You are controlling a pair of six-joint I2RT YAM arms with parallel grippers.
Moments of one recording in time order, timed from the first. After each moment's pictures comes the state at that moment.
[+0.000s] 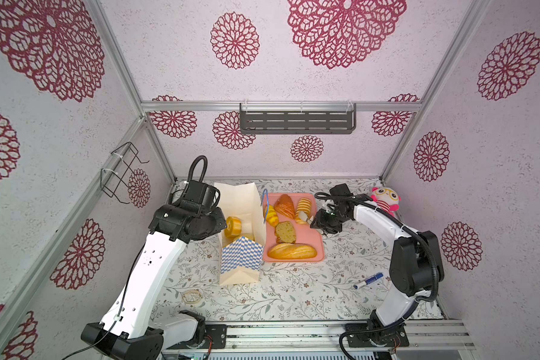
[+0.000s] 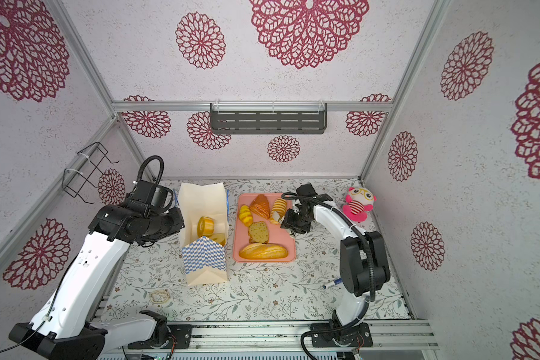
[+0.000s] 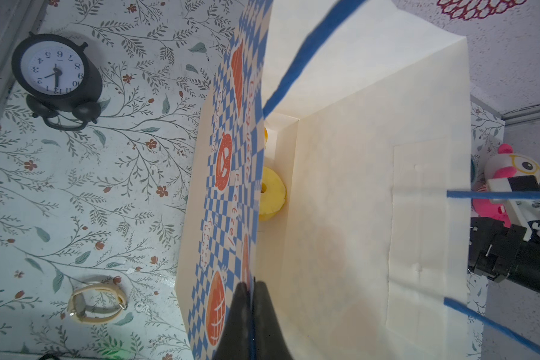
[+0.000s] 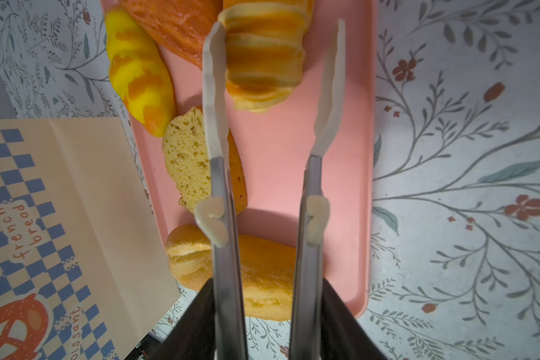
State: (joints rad) left arm -0.34 1.24 1.52 -1.27 -0.10 -0.68; right arm 0.32 1.75 1.38 -0.83 -0.36 0.49
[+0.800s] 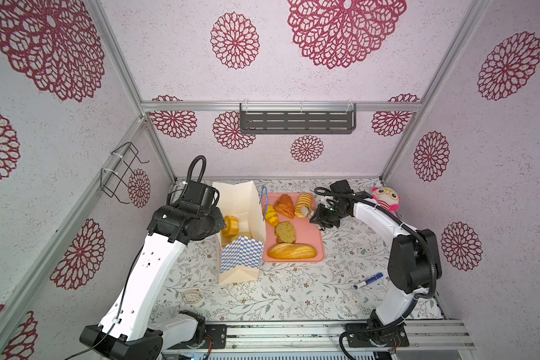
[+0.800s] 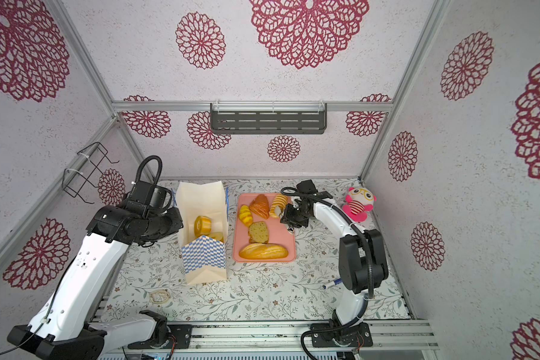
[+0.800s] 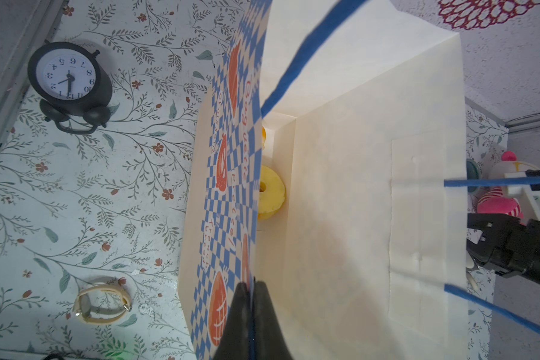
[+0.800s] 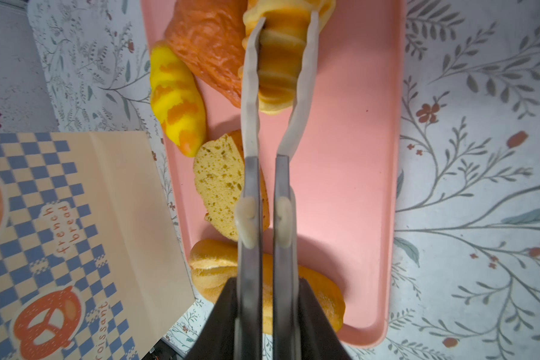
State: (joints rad) left arm -0.34 1.23 1.52 -1.27 -0.12 -0.68; right arm 0.31 1.74 1.42 -0.79 -0.41 0.50
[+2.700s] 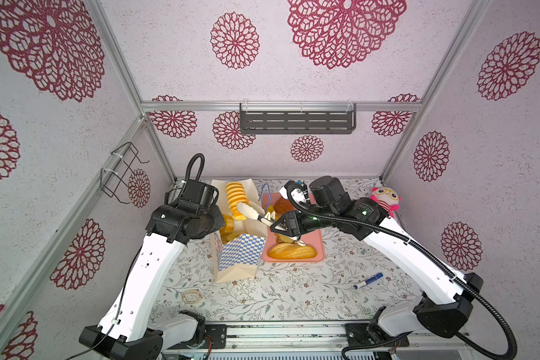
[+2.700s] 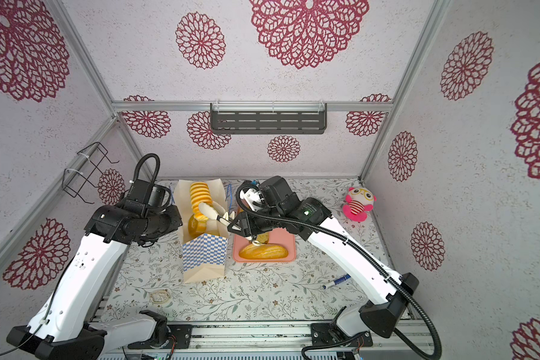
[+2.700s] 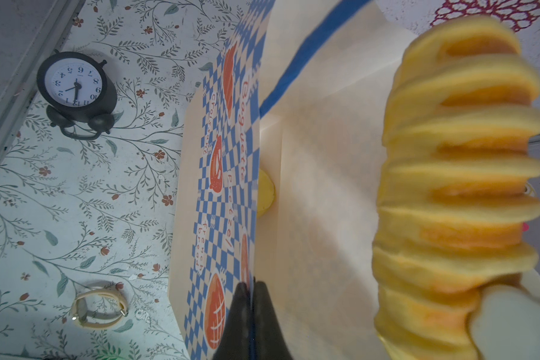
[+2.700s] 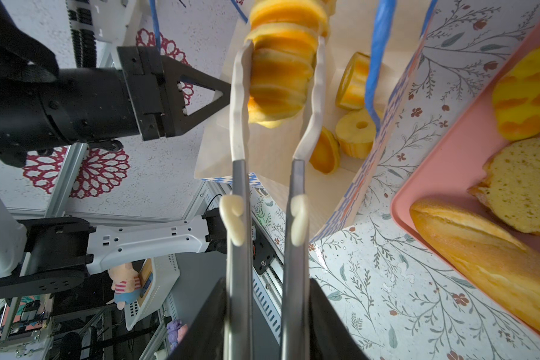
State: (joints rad) left arm -0.34 1.23 1.54 -1.26 -0.14 -0.71; right arm 0.83 1.45 1.68 -0.88 -0.50 0.52
